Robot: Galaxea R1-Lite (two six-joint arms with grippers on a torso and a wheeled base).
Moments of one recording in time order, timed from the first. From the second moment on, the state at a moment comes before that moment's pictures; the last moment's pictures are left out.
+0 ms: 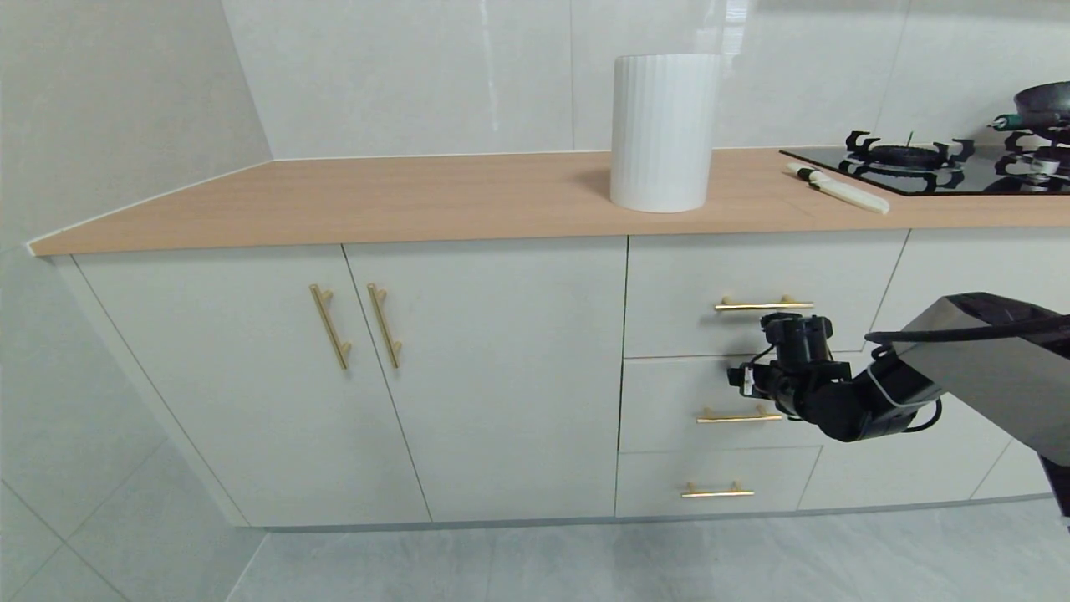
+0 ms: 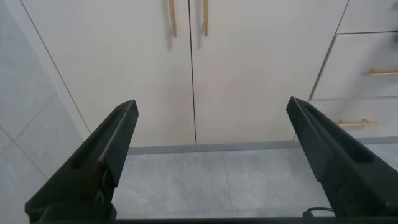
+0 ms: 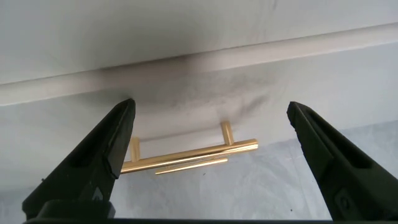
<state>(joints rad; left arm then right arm) 0.00 0.00 0.00 0.00 -0.02 0.01 0.19 2.41 -1.26 -0.63 -0.31 0.18</state>
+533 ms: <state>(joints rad) 0.00 0.00 0.00 0.00 -0.02 0.01 0.18 2.43 -1.30 -0.64 -0.32 0.21</state>
